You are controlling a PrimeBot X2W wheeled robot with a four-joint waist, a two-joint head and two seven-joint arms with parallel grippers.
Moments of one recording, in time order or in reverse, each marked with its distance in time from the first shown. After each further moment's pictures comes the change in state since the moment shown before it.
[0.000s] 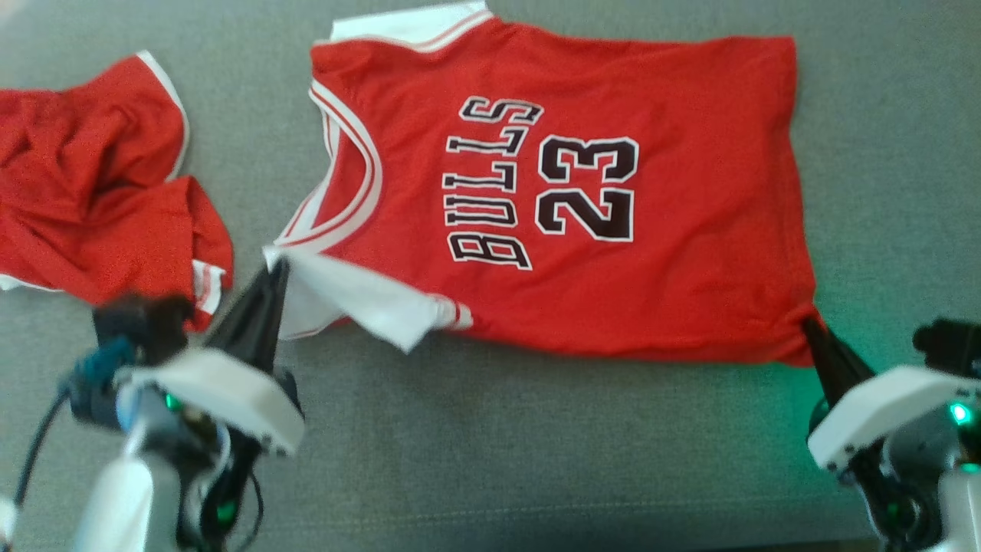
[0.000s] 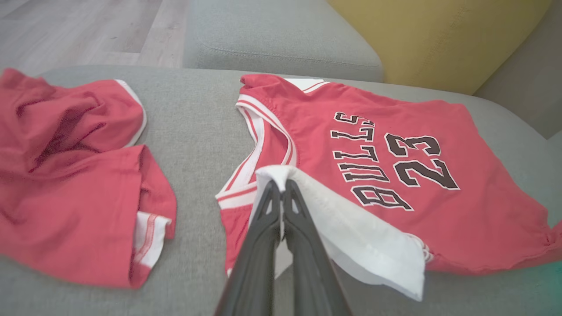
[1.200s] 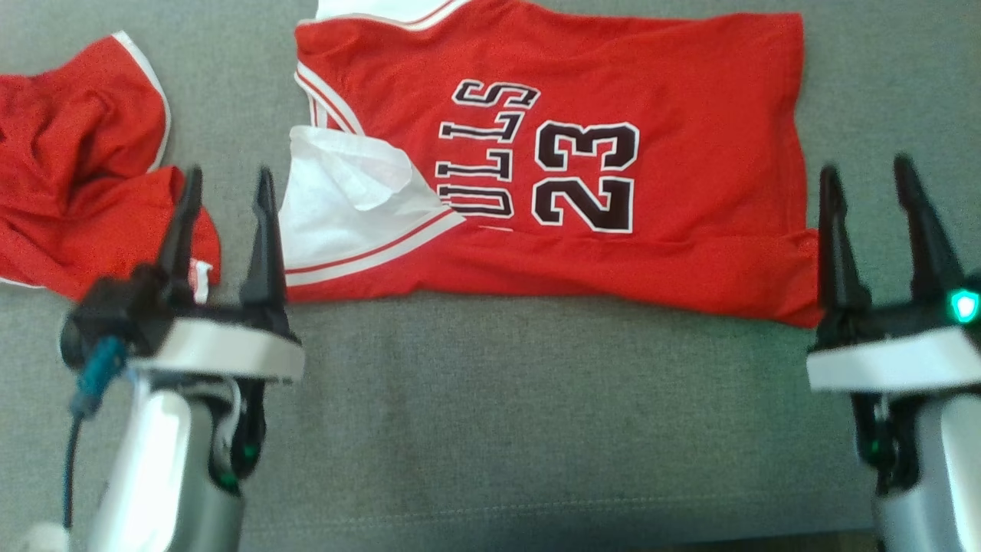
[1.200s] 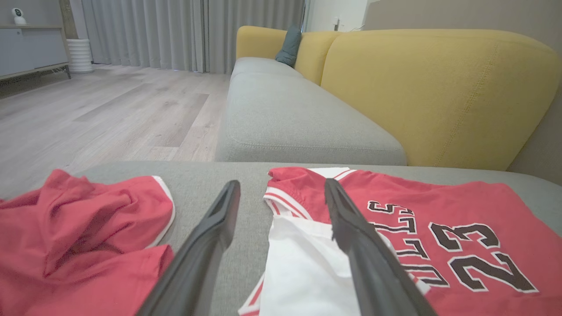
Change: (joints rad) left arm -0.221 -0.015 -0.031 0.302 0.086 0.031 -0.506; right arm -0.170 -0.058 0.111 -0.027 -0.193 0.000 -0.578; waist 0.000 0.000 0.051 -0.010
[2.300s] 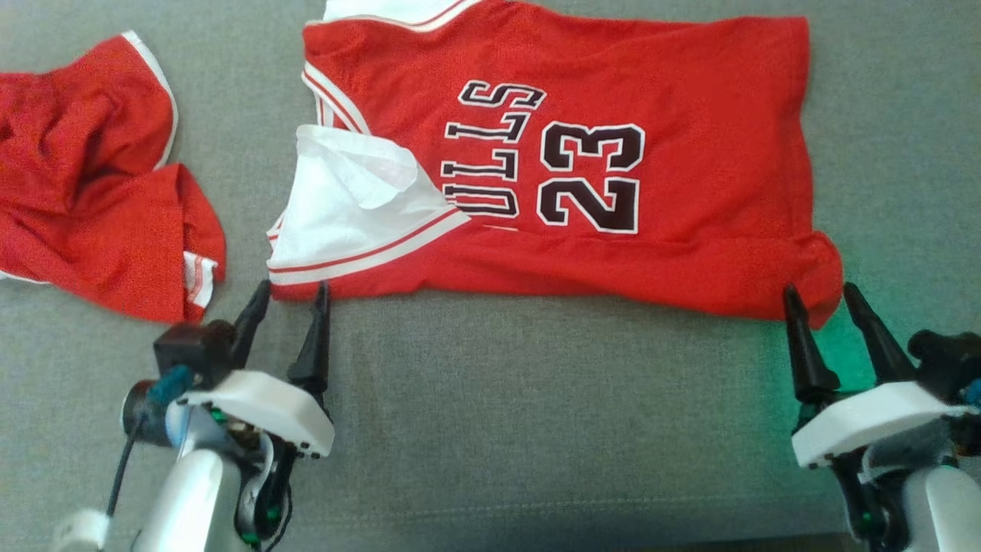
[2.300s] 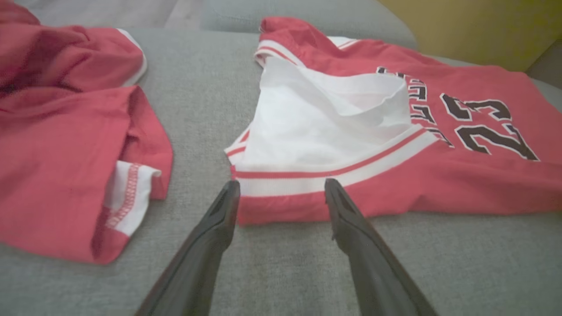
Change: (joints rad) left arm 0.100 0.002 -0.060 0.108 -0.039 -0.018 0.158; right arm 0.136 0.034 -0.028 0.085 0.044 0.000 0.208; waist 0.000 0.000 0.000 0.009
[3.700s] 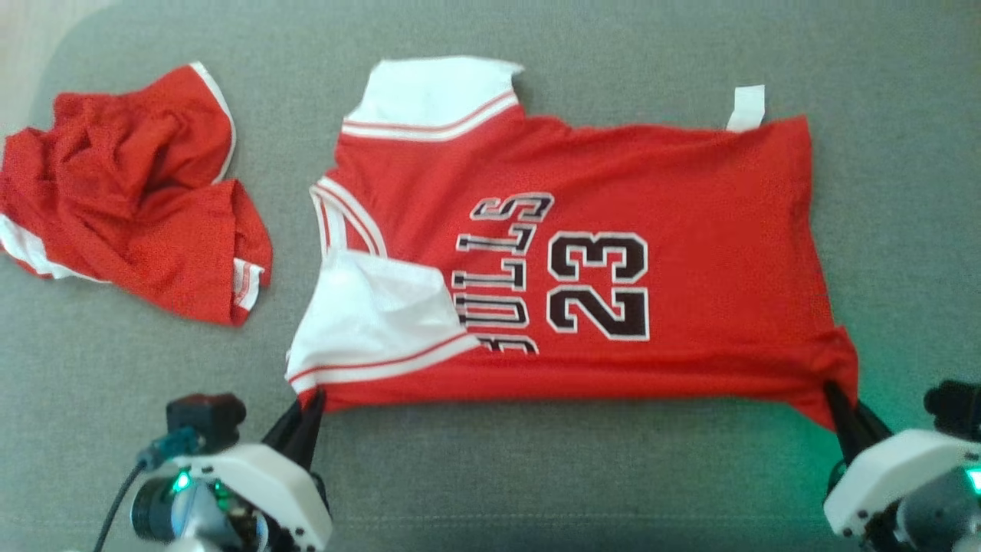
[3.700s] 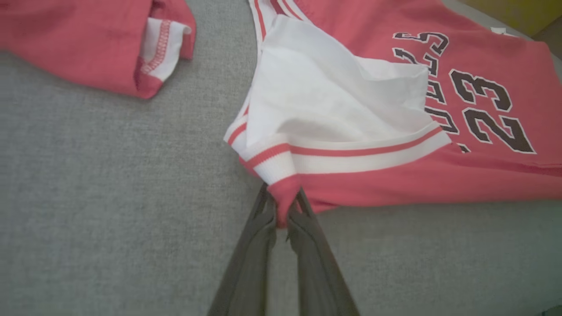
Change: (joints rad) left arm 0.192 0.040 -0.008 -0.137 -0.139 0.021 0.269; right arm 0.138 0.034 -0.122 -0.093 0.061 0.000 0.364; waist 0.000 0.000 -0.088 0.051
